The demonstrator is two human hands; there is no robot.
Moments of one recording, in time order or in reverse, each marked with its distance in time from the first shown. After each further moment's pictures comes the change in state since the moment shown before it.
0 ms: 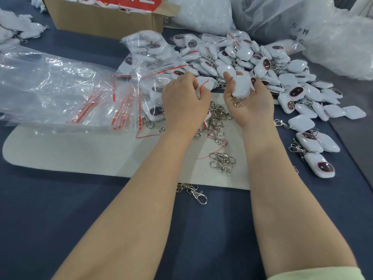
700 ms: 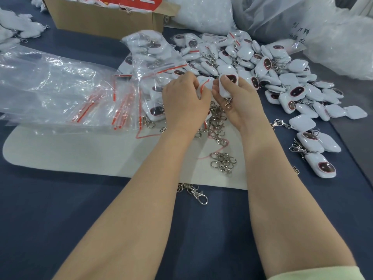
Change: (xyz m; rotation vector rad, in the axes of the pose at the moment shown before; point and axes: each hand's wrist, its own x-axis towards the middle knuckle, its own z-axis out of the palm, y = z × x) left_hand 0.001 0.001 0.000 0.007 -0.010 0.000; right_hand 0.005 0.016 0.001 -0.762 -0.024 -0.232
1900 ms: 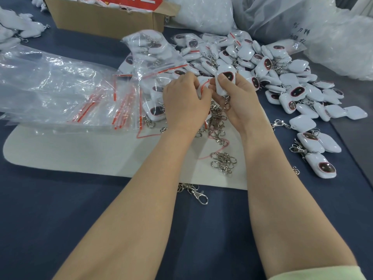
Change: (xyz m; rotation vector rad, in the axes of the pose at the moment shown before) left_hand 0.001 0.001 -0.001 0.015 -0.009 0.003; right_hand -0.009 -0.003 0.008 -0.068 -0.107 -0.082
